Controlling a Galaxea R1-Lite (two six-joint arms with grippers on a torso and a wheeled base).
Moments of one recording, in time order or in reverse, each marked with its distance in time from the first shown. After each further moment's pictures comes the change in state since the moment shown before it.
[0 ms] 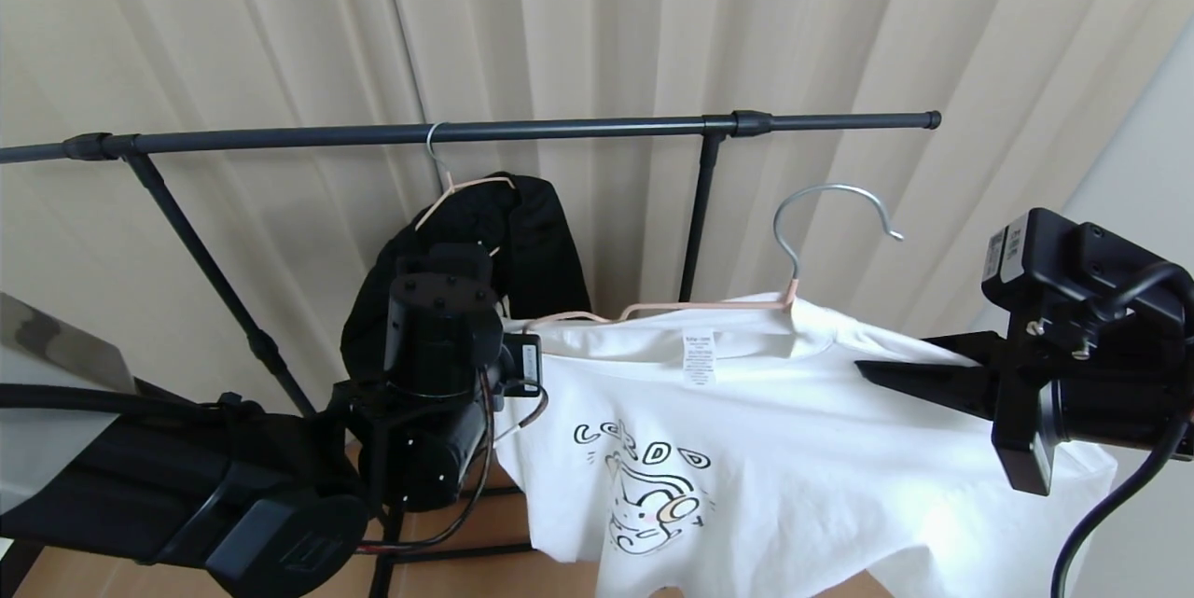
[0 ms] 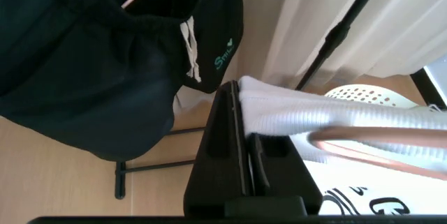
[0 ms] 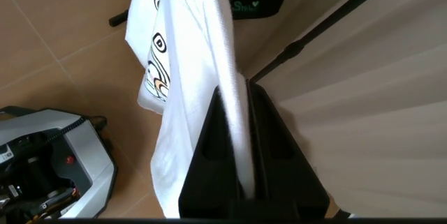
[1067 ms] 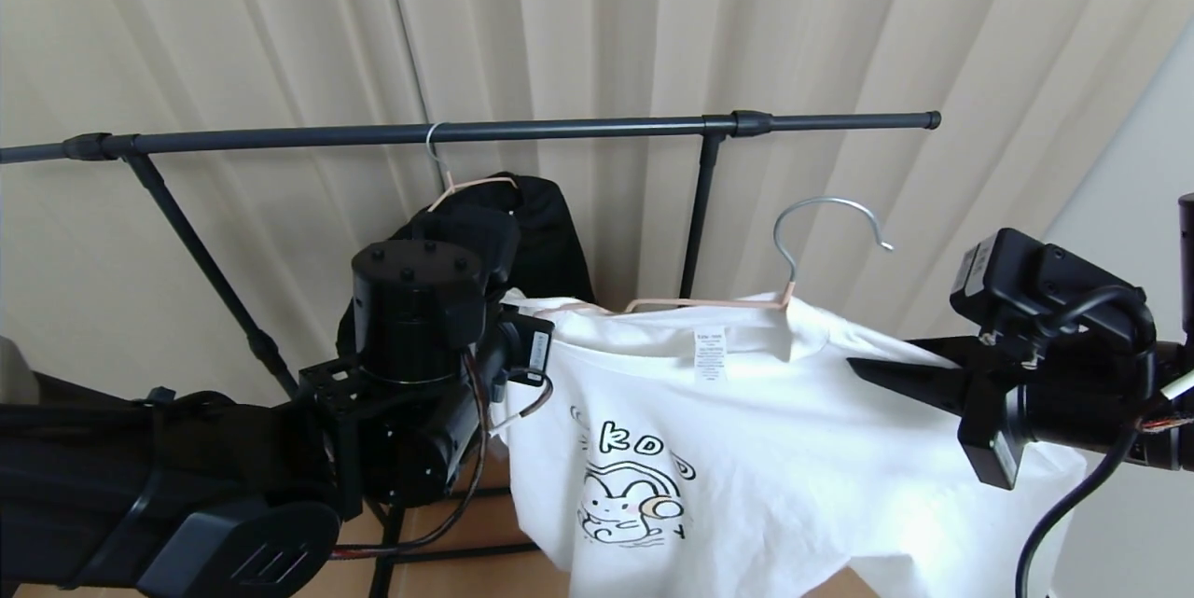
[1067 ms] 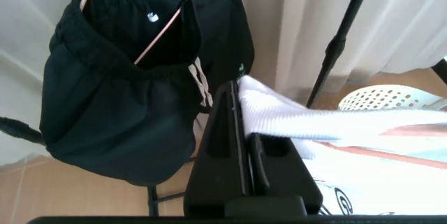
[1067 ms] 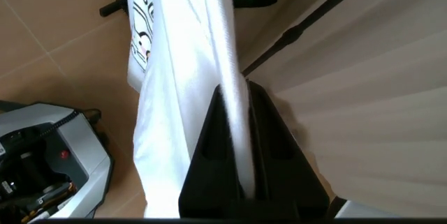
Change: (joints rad) left arm -0.058 -0.080 -0.027 0.000 -0.006 0.253; right arm -0.002 0.036 0.087 -0.154 -0.059 0.002
